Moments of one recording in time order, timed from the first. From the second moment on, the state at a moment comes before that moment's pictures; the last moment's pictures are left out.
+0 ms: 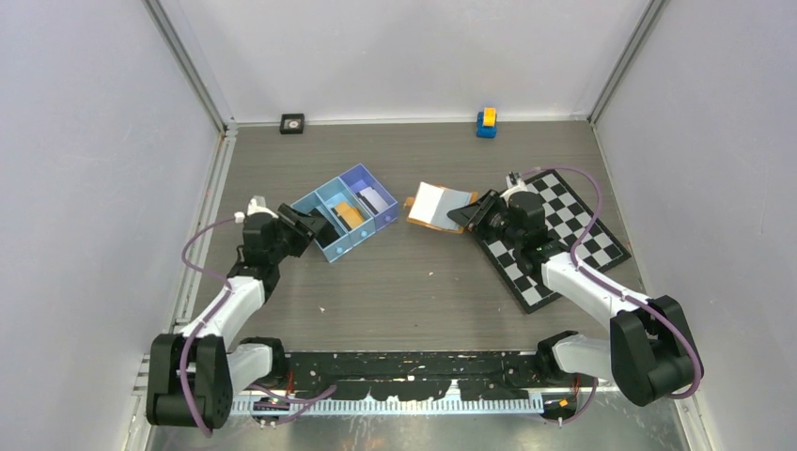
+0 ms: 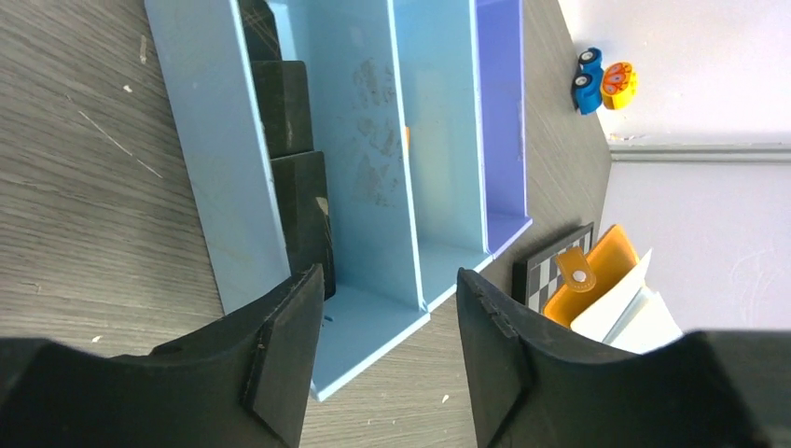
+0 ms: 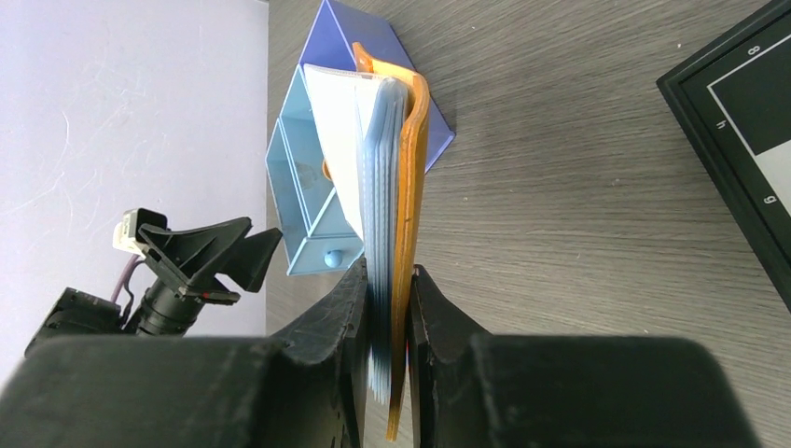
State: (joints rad) left arm -0.05 1.11 0.42 0.22 0.20 -0.99; right arm 0.36 1.21 0.58 0.26 -0.25 0.97
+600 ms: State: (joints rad) left arm -0.17 0.99 0.47 0.36 0.54 -0.86; right arm 0.36 1.34 0.57 0.61 -0.52 1.06
